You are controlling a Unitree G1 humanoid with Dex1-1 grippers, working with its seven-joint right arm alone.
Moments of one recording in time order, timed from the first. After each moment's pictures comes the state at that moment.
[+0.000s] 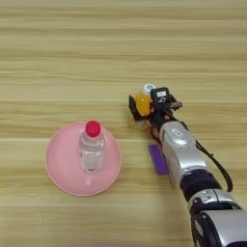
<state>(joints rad) -0.41 -0.12 -0.07 0.77 -0.01 -0.21 0.13</state>
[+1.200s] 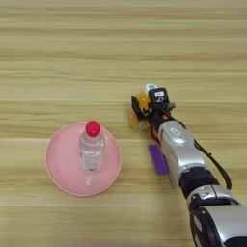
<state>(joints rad) -0.44 -0.12 -0.07 0.82 -0.01 -0.21 0.14</state>
